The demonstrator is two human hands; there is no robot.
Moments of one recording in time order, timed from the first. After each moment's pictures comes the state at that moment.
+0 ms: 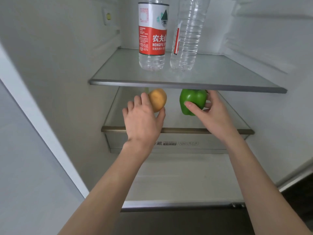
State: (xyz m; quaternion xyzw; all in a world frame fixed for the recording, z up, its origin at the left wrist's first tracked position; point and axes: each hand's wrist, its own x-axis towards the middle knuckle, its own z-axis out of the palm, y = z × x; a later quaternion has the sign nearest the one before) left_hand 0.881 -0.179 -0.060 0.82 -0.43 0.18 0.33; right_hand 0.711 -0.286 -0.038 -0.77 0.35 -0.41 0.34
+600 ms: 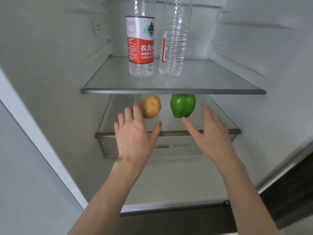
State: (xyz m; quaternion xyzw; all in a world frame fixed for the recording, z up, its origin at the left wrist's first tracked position) left_hand 0.866 -0.150 -0.065 0.82 -0.44 0.19 0.32; right_hand 0.684 -0.240 -0.047 -0.81 0.49 -0.29 0.12
